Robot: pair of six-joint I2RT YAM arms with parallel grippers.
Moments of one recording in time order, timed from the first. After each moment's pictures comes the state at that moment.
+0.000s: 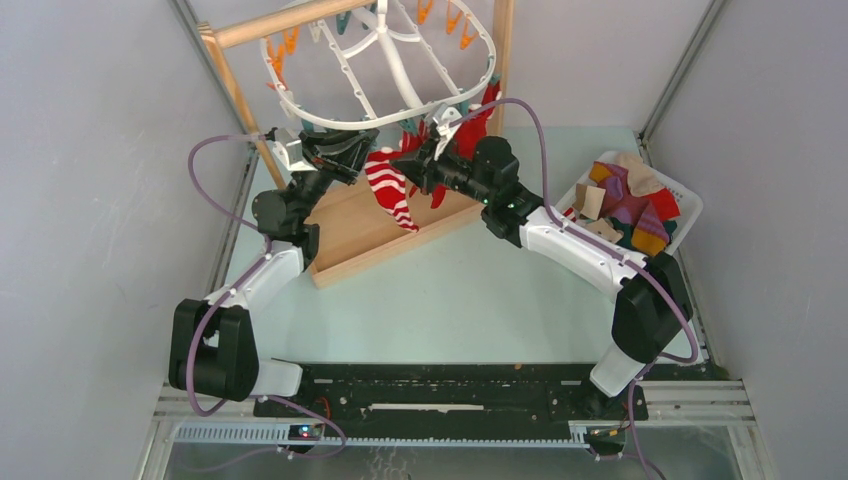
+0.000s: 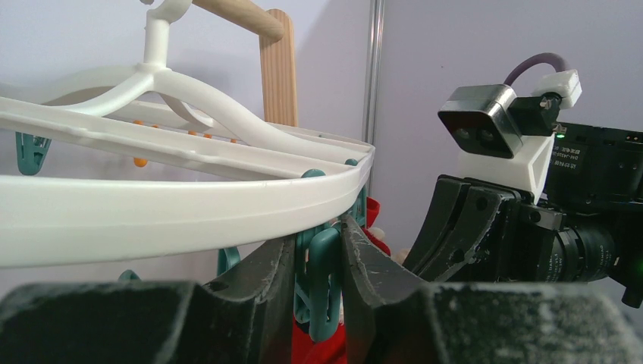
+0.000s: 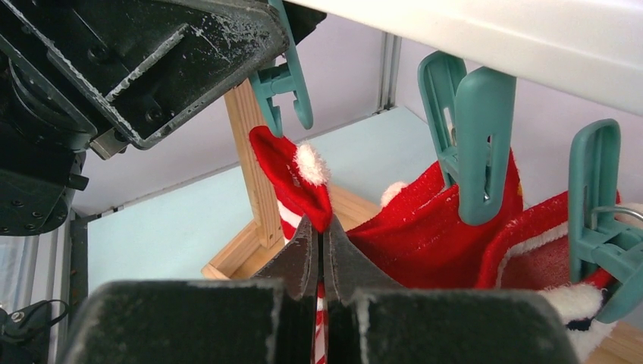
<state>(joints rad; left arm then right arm) -0.18 1.35 0.85 1.26 0.55 -0.50 0.72 1.66 1.38 0.38 -0.37 0.07</state>
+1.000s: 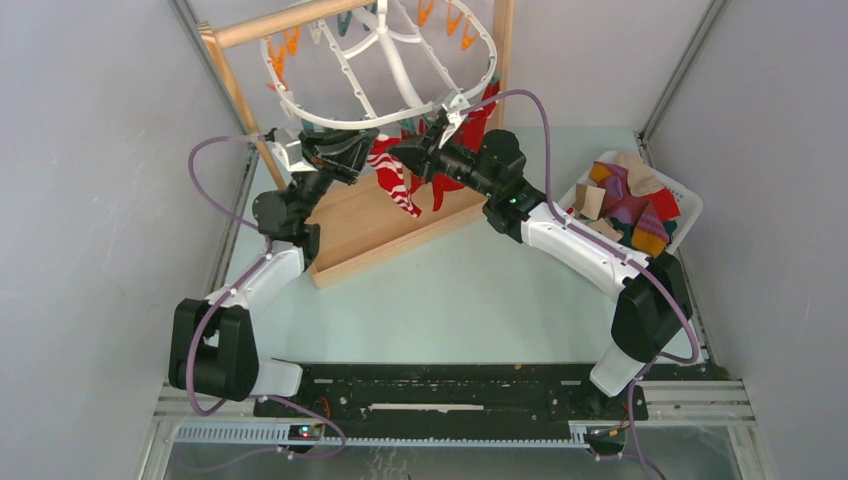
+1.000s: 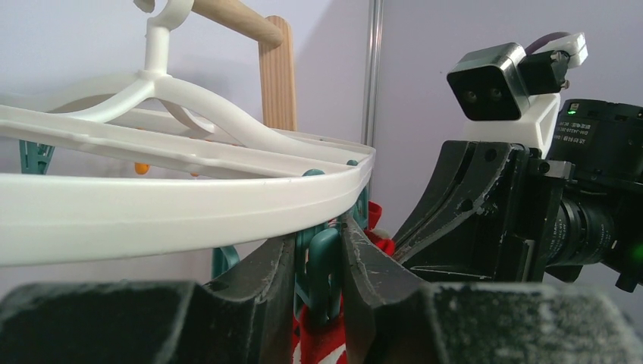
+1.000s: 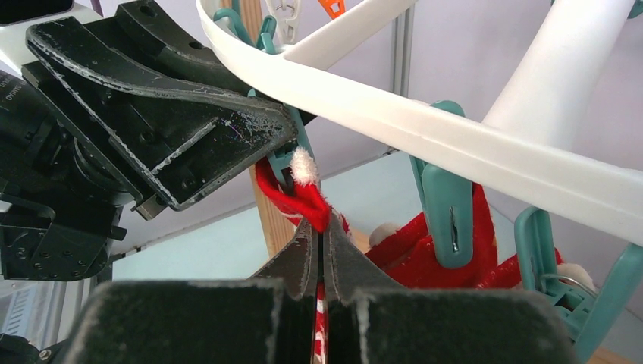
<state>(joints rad) -0.19 1.36 0.85 1.28 0.54 -0.50 0.71 1.66 1.43 0.45 -0.38 0.16</state>
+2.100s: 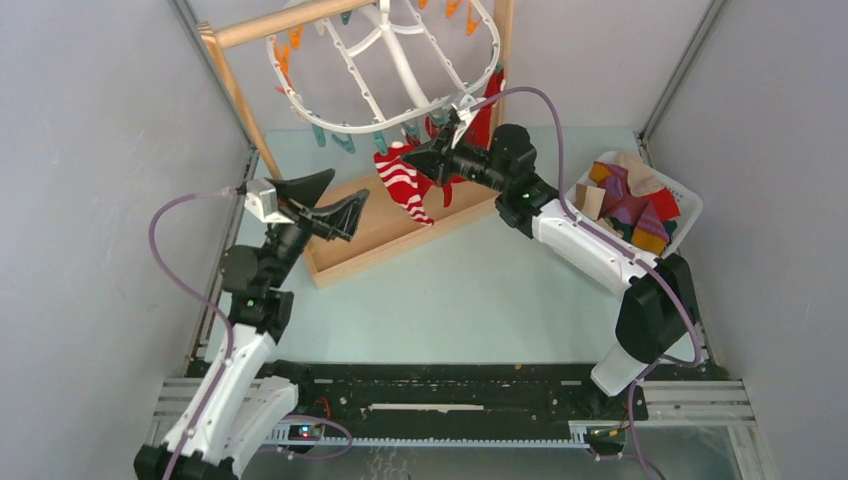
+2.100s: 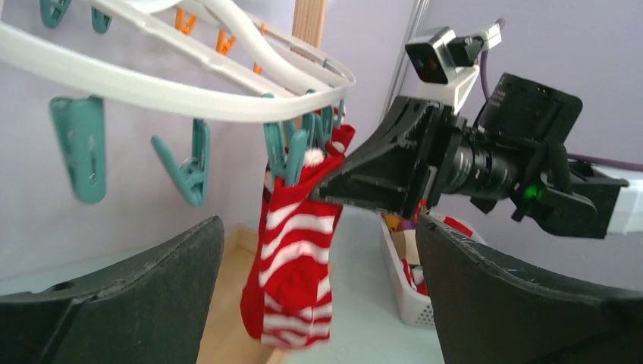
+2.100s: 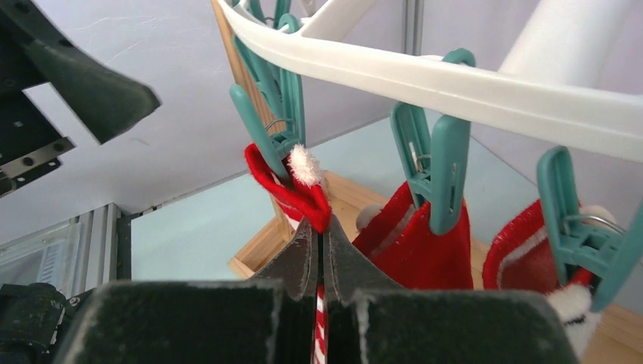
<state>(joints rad) -0.21 0.76 0.61 0.66 0.39 -0.44 0.63 1.64 1.40 0.37 -0.49 0.18</state>
